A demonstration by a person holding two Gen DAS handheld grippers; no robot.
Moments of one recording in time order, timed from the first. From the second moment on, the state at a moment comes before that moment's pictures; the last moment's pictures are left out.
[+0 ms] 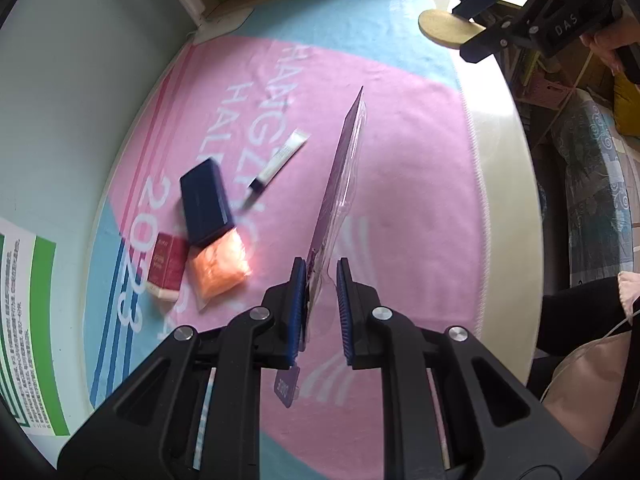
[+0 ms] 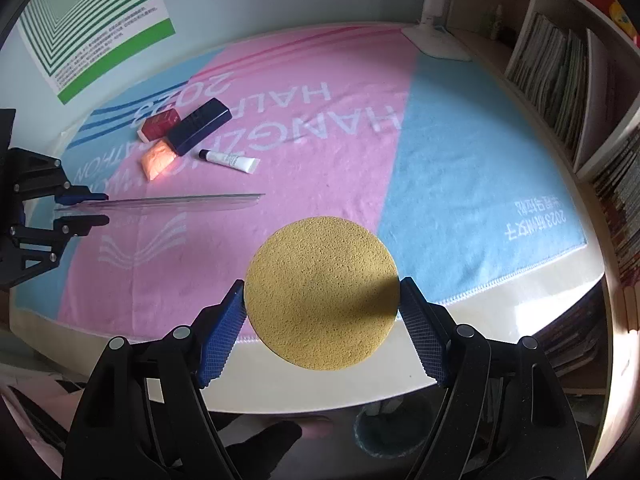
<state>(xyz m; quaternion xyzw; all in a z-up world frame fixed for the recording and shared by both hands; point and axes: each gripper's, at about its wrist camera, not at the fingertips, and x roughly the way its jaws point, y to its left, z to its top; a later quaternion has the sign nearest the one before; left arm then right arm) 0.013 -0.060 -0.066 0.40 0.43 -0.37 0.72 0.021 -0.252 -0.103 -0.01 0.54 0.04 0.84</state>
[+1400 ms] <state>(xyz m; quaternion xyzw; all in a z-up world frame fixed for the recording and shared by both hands) -0.214 -0.374 -0.160 0.54 0.39 -0.54 0.51 -0.313 -0.471 -0.196 0.24 0.56 -0.15 0.78</state>
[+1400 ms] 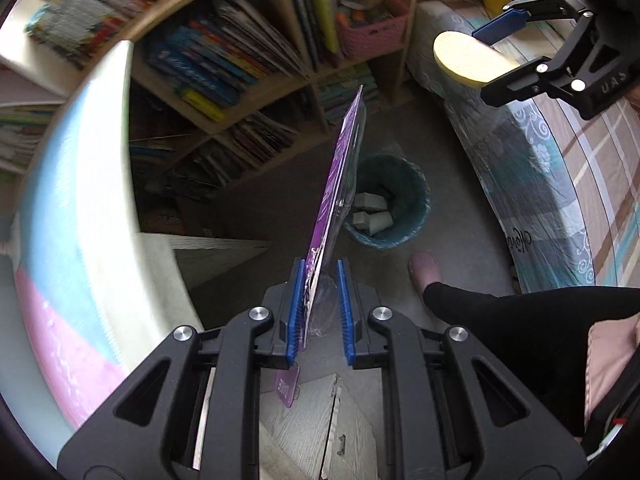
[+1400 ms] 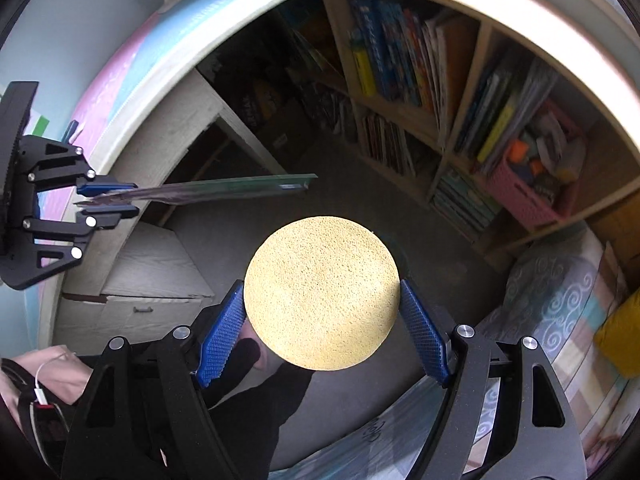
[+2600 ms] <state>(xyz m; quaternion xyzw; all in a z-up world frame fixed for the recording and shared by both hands) -0.251 -0.417 -0.192 0.55 0.40 -0.54 0.49 -0.338 -0.498 -0.233 0.28 0.56 -0.15 0.76</state>
